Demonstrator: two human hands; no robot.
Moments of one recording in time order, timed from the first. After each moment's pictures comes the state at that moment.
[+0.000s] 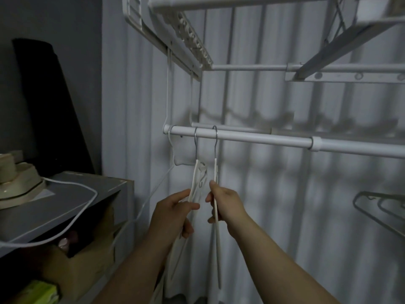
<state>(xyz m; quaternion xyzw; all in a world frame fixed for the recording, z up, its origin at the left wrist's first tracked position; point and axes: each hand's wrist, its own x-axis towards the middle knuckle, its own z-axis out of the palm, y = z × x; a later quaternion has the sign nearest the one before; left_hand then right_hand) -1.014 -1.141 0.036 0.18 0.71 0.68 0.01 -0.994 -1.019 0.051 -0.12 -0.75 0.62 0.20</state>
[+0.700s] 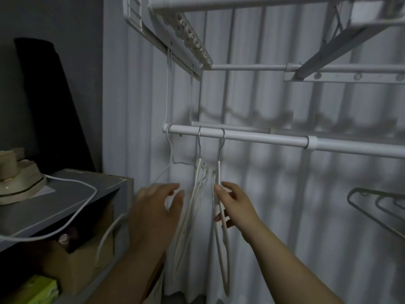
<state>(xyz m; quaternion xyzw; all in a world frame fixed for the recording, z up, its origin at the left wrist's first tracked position) -0.998 -1.156 0.031 0.19 0.82 0.43 -0.34 -0.968 -0.998 0.043 -0.08 -0.79 0.57 0.22</state>
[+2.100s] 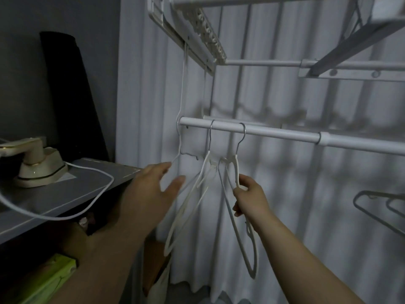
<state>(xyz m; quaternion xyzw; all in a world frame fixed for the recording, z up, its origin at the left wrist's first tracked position) -1.005 -1.197 0.041 0.20 0.80 0.47 -0.32 -0.968 -1.007 0.045 -0.12 -0.78 0.56 0.25</state>
